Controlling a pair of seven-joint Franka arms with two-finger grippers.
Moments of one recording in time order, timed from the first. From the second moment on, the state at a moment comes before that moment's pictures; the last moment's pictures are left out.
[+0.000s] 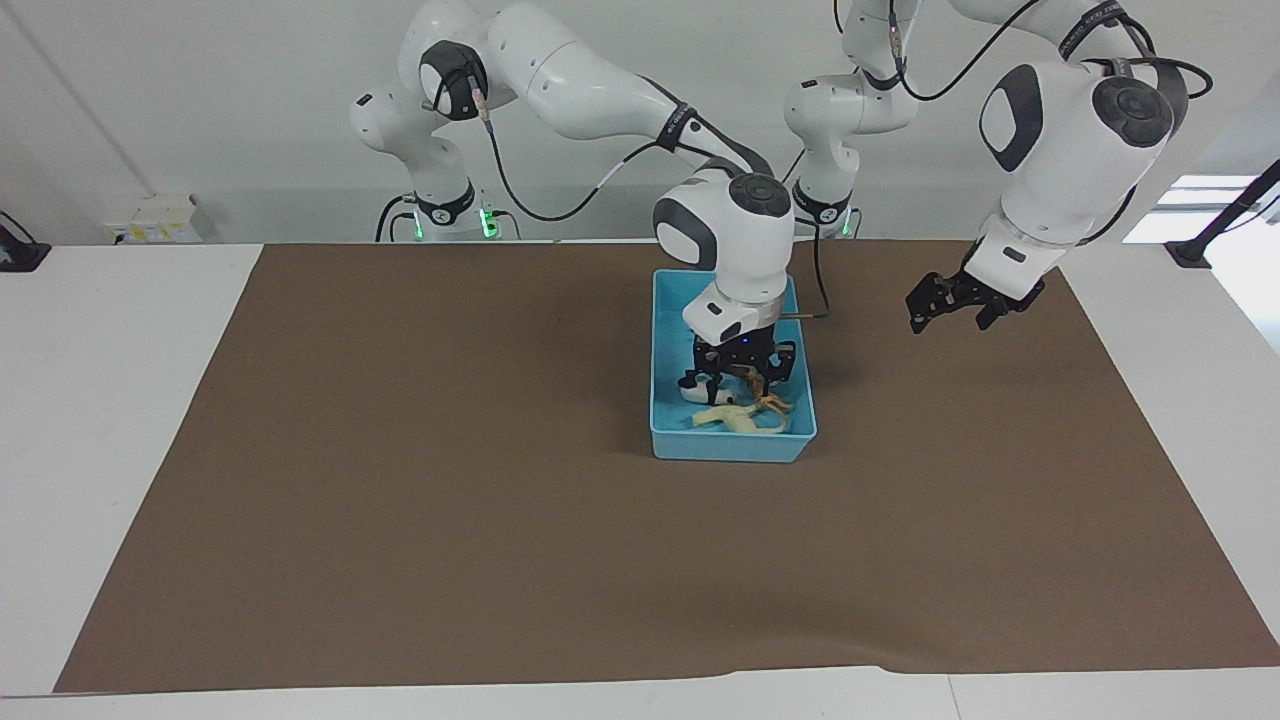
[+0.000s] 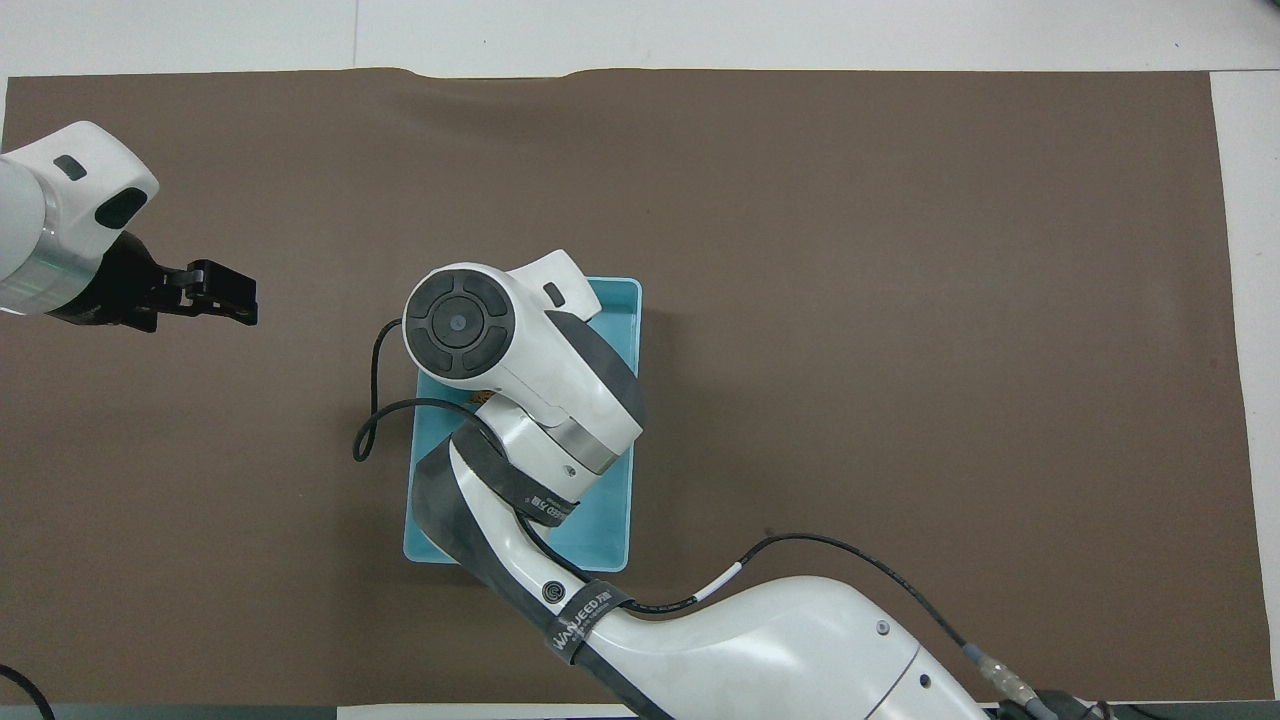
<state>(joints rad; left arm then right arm) 0.02 0.05 -0.12 -1.72 -0.02 1.71 -0.07 0.78 0.69 -0.04 -1.18 -0.02 2.00 1.00</state>
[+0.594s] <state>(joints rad) -0.01 0.06 -0.11 -1.72 -0.02 1.67 -0.07 0.38 0.38 -0.05 -1.16 -0.02 1.71 0.48</state>
